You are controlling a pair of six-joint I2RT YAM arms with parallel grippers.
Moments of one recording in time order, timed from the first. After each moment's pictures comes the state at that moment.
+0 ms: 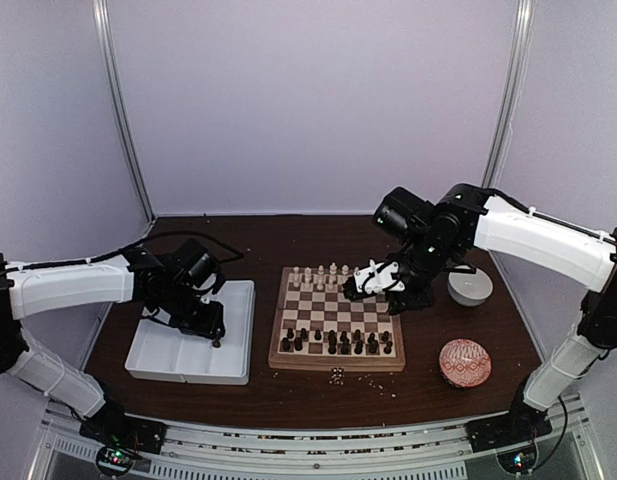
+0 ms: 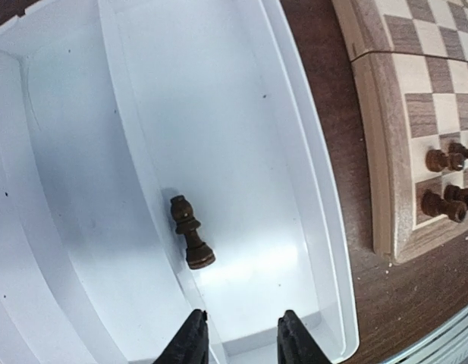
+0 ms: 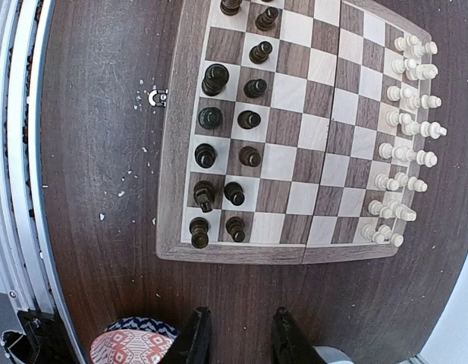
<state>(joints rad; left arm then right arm) -0.73 1.37 0.90 -0.72 -0.02 -0.50 0.86 1.58 1.49 -1.18 0.00 -0.81</state>
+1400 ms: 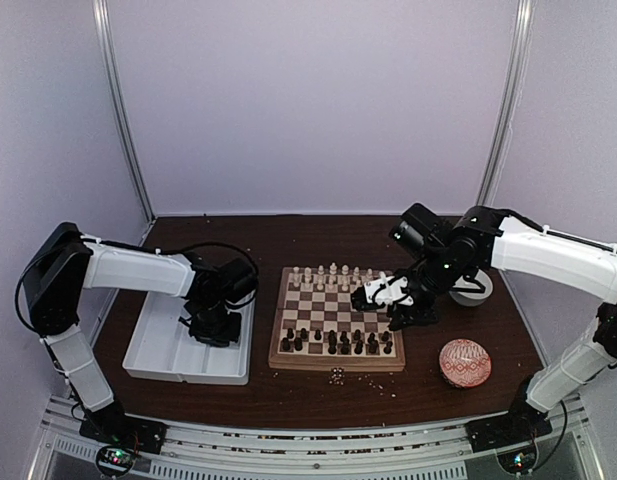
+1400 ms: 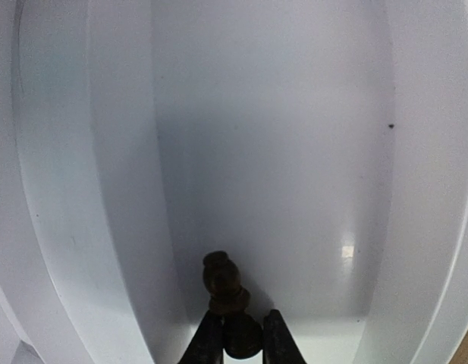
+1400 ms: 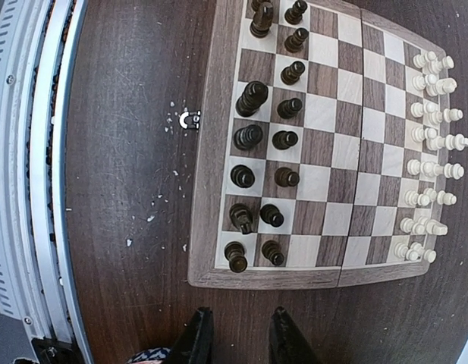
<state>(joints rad) -0.78 1.75 1.05 -0.79 -0.20 -0.76 0.83 1.46 1.27 -1.02 -0.15 -0.79</state>
